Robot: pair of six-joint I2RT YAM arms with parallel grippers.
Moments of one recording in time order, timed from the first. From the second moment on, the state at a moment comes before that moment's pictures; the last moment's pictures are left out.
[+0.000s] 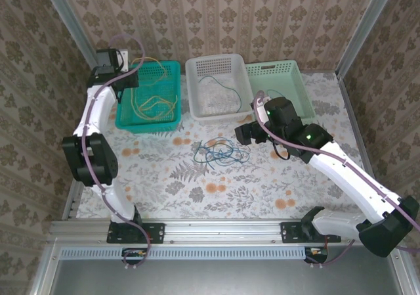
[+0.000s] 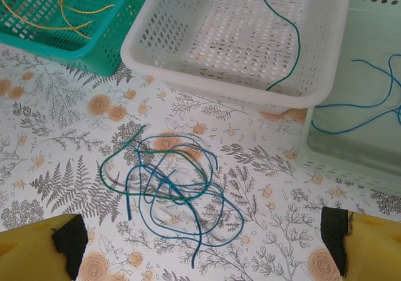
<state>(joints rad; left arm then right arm) 0.03 1.85 1.74 -0.57 0.12 -0.01 0.58 1.17 1.18 -0.69 0.07 0.18</state>
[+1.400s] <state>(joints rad) -0.51 0.93 0.71 -0.46 -0.08 -0.28 0.63 1.83 1.26 -0.65 -0.27 0.54</state>
